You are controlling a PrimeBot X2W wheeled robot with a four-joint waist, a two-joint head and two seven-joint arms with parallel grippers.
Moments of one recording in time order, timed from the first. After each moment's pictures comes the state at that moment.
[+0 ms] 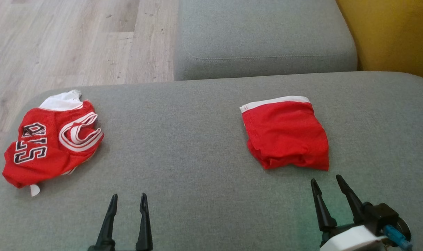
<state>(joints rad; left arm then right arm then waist) 0.22 0.06 -0.24 0.07 -0.15 0.12 -0.26 0.09 -0.10 0.14 0.30 0.16 0.13 -0.25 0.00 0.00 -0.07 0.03</state>
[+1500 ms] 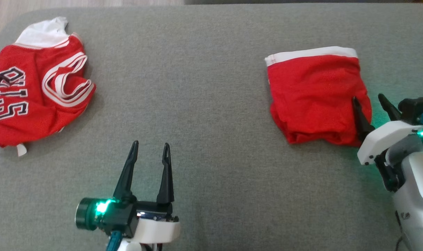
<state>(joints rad) -0.01 0.05 -0.36 0.04 -0.13 0.17 -0.26 -0.45 -0.27 0.10 0.64 0.25 0.13 0.00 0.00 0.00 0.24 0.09</state>
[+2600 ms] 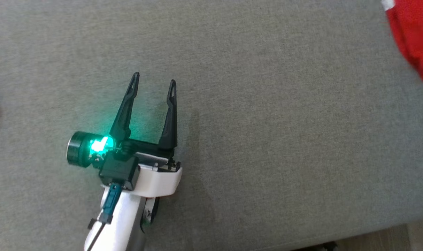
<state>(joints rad) -0.28 0.05 -0.35 0.03 -0.05 0.12 -0.26 -0.68 -0.71 0.10 0.68 0.37 0.13 0.02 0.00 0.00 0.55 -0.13</state>
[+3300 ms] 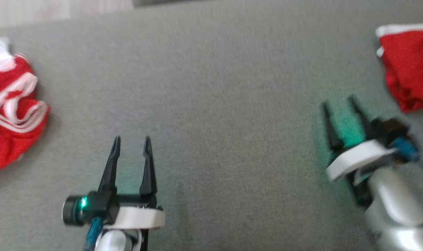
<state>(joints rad) -0.08 0.05 -0.28 0.12 -0.19 0.12 -0.26 -0.42 -0.24 0.21 0.63 0.24 0.13 -0.25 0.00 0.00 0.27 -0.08</state>
